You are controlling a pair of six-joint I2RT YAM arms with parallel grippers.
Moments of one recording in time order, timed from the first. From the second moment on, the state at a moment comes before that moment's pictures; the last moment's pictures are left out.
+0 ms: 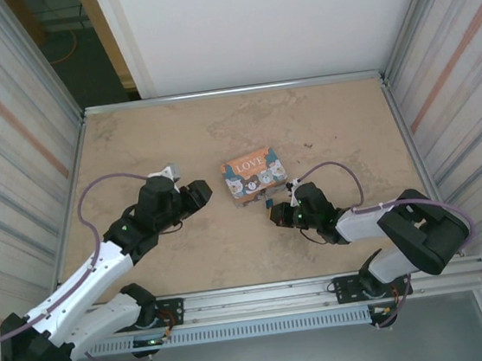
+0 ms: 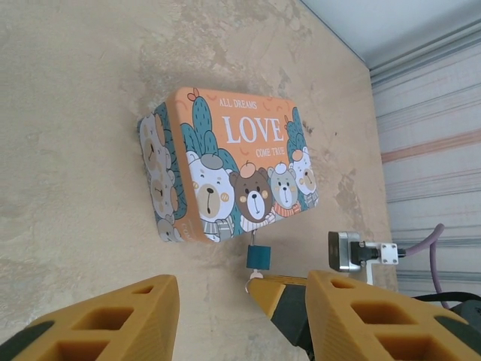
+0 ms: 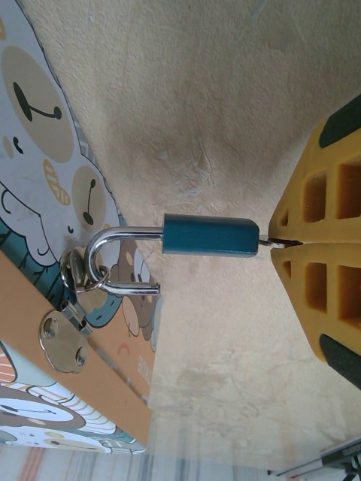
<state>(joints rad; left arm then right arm) -0.65 0.92 0.70 -0.33 0.01 -0.93 0.68 1.43 0.32 0.49 -0.22 0.89</state>
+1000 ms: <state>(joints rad) -0.39 1.15 0.78 -0.32 0.34 -0.68 0.55 1.18 0.34 0.34 -0.31 0.79</state>
